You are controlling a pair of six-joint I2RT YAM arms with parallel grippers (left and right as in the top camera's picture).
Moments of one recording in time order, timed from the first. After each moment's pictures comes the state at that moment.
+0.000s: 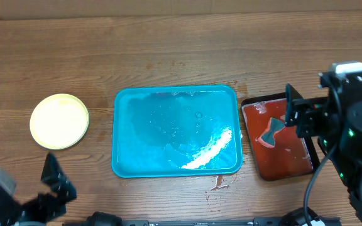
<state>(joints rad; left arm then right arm) -0.26 0.52 1.44 -1.33 -0.57 -0.43 0.39 0.91 1.45 -0.99 0.29 0.10</state>
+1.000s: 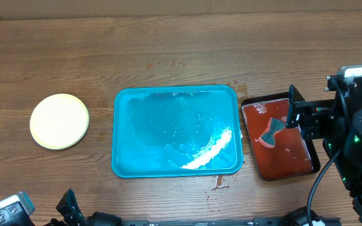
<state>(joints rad) -0.26 0.47 1.44 -1.69 -0.41 -0.57 0.39 0.89 1.45 -0.99 0.34 0.09</state>
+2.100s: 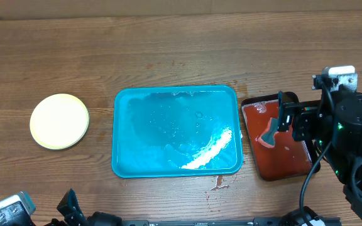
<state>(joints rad) -0.26 0.47 1.44 -1.69 -0.40 -0.57 0.39 0.94 1.45 -1.08 0.28 0.15</state>
